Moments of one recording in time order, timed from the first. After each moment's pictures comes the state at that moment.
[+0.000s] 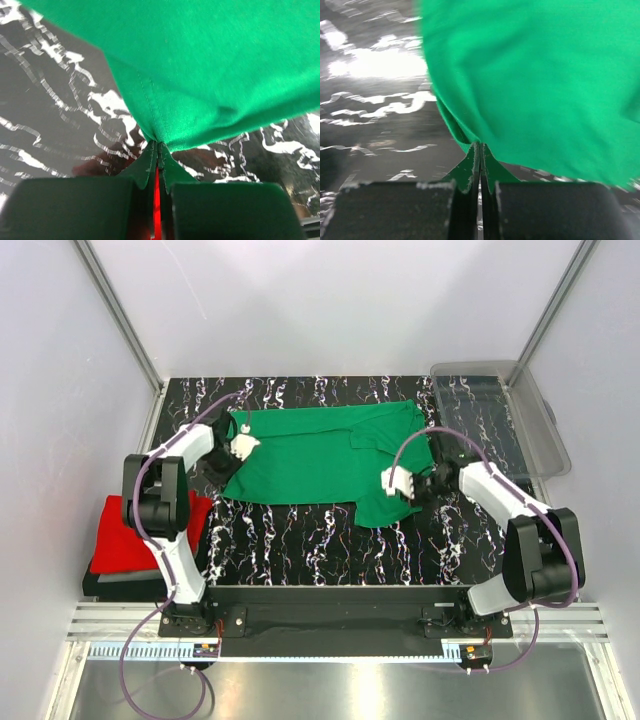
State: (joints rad) left arm -0.06 1.91 1.35 -0.88 0.05 0.60; right arm 0.21 1.48 0.95 -0.76 -0.49 -1.35
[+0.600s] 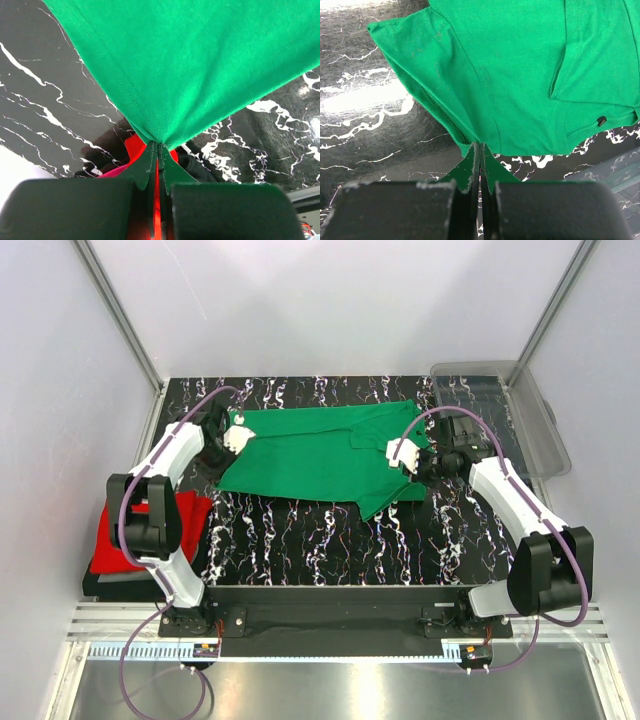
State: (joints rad) left arm -0.06 1.75 1.36 -0.98 0.05 0.60; right arm 0.19 1.41 1.08 -0.71 -0.48 -1.16
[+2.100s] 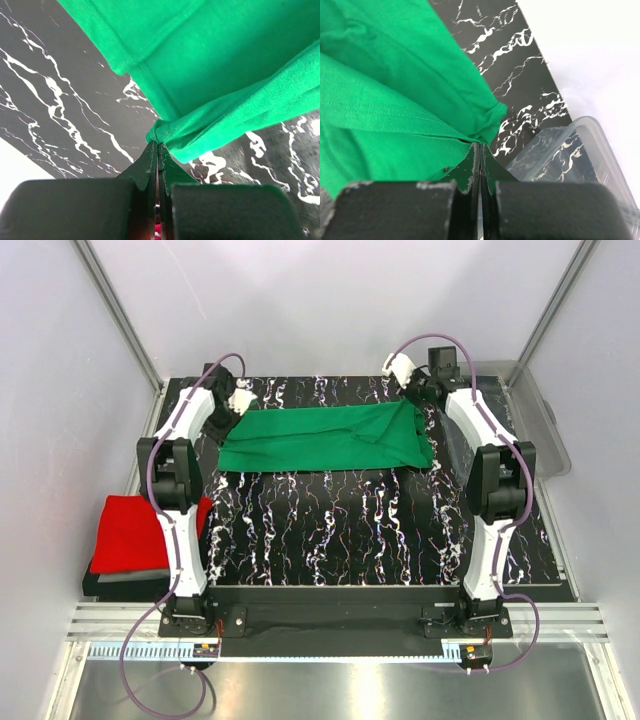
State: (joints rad) left arm -0.04 2.20 1.95 -1.02 0.01 0.57; right arm 0.13 2.08 1.83 -0.46 -0.30 -0.90
